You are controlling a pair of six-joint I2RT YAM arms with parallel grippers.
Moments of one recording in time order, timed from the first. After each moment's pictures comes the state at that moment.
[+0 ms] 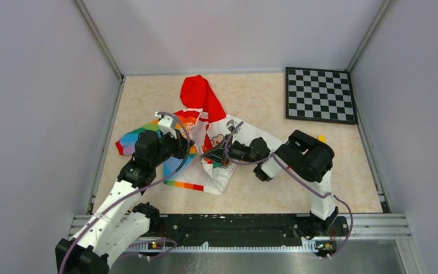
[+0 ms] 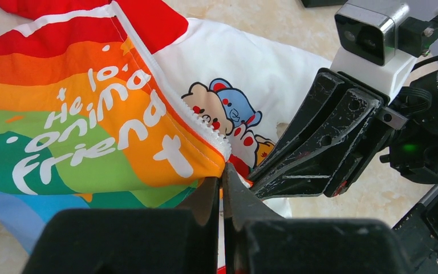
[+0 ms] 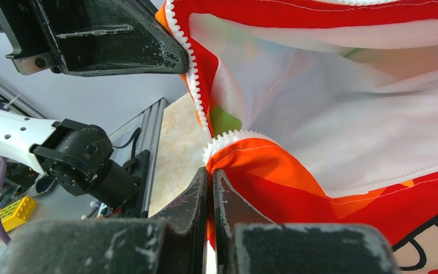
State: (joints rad) left arm -0.36 0.78 0.57 -0.12 0.28 -0.26; right arm 0.82 2.03 0.70 1.50 -0.56 0.66
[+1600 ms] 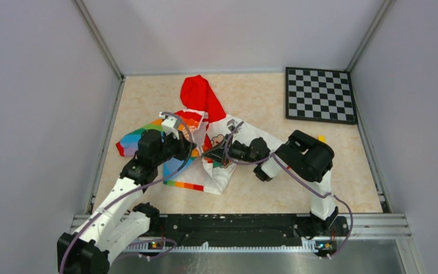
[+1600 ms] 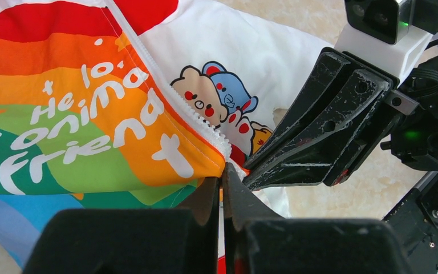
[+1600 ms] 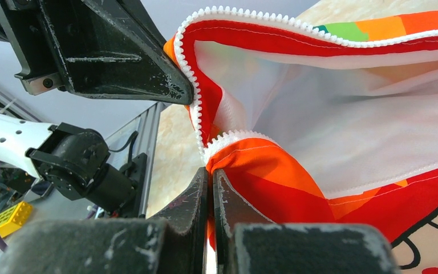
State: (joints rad) left arm -0.36 0.82 0.57 -0.12 0.33 -0.26; right arm 0.82 2.03 0.70 1.50 -0.54 0.66
